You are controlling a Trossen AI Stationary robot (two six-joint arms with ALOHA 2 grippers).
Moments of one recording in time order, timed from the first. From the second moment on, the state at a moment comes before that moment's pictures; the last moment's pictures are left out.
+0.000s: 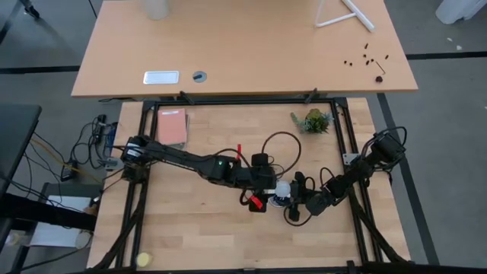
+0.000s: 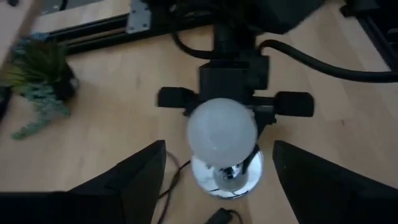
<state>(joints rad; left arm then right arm) -0.23 1.95 1.75 -0.50 -0.24 0.01 0.61 1.75 0.35 0.77 0.74 0.52</state>
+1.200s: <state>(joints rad) -0.25 2.00 1.74 -0.41 -0.26 0.05 0.71 1.79 0.21 1.12 0.91 0.39</state>
